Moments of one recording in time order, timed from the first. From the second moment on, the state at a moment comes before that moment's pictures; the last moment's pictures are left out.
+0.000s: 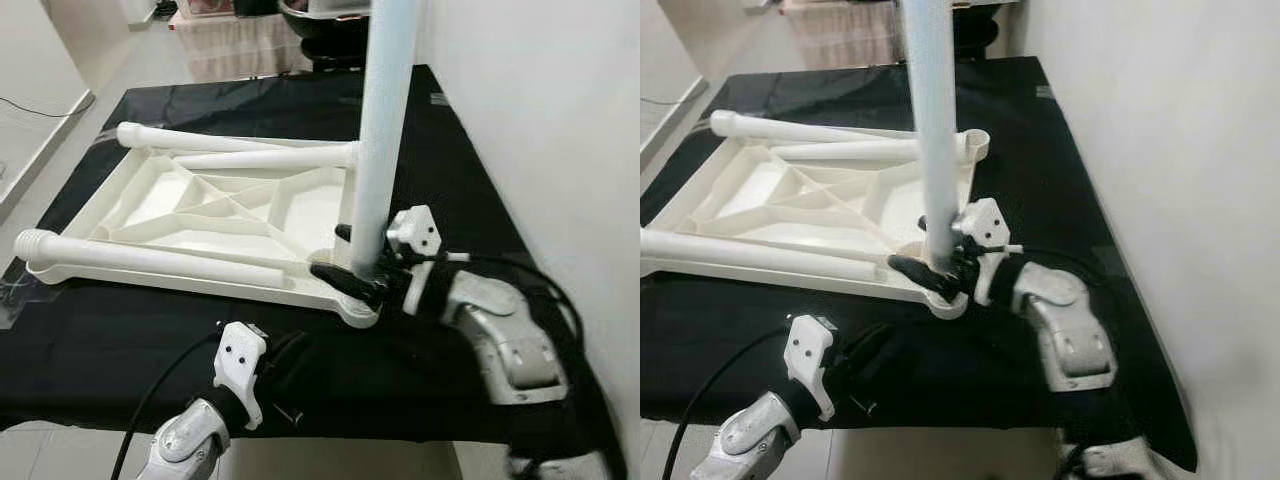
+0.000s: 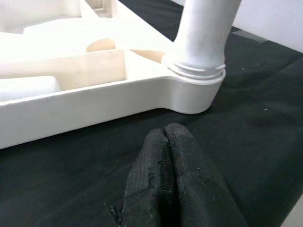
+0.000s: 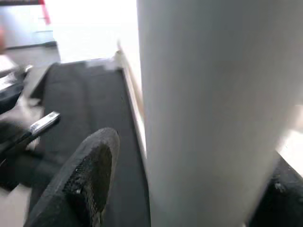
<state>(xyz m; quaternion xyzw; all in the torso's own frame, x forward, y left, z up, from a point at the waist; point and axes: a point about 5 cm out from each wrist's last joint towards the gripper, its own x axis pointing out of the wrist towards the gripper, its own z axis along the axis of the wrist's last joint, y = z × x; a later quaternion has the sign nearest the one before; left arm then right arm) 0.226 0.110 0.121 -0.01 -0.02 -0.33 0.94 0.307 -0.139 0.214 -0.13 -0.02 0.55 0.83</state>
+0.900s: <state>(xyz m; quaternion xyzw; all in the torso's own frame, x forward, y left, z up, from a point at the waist) 0.223 0.110 0.119 -0.02 -0.02 -0.33 0.95 0.318 -0.149 0.208 -0.09 -0.02 0.51 0.85</state>
